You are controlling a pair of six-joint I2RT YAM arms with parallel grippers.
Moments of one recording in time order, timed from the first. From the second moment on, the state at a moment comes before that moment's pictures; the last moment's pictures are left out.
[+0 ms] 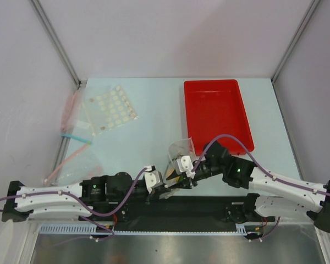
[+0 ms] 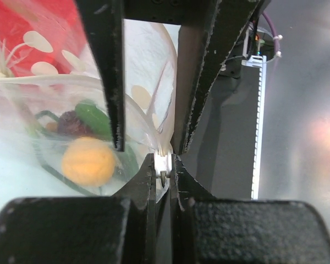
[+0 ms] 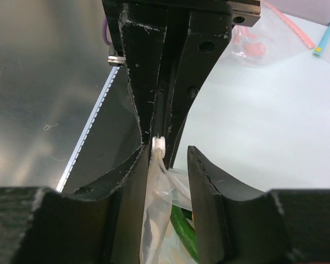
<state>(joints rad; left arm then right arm) -1.43 0.62 0.47 -0.12 -0.06 -0.08 1.08 0.98 0.73 -0.05 -0.70 -0.36</state>
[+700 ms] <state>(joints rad) -1.43 0.60 0.46 -0.13 -0.12 -0.08 1.12 1.03 0.73 -0.01 -0.62 -0.30</state>
